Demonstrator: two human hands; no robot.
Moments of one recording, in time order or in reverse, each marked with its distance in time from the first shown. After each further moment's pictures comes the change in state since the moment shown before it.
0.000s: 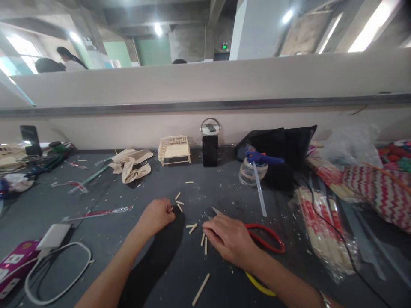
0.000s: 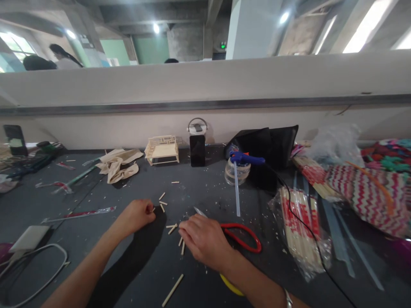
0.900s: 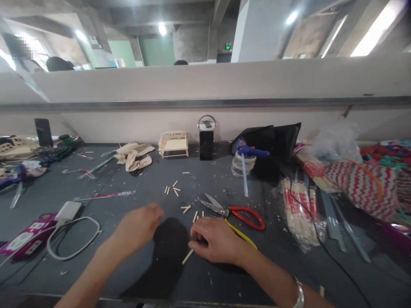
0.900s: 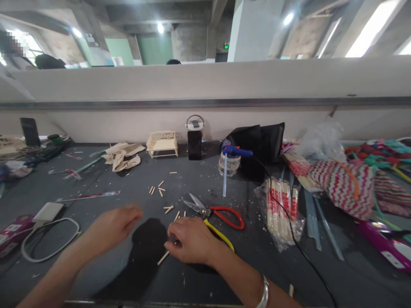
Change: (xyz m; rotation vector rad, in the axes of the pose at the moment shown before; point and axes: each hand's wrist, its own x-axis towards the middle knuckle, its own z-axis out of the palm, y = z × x) left_hand -0.089 0.005 -0.018 0.154 -0.007 0.155; right_hand -0.021 -0.037 -0.004 0.014 -0.245 -0.026
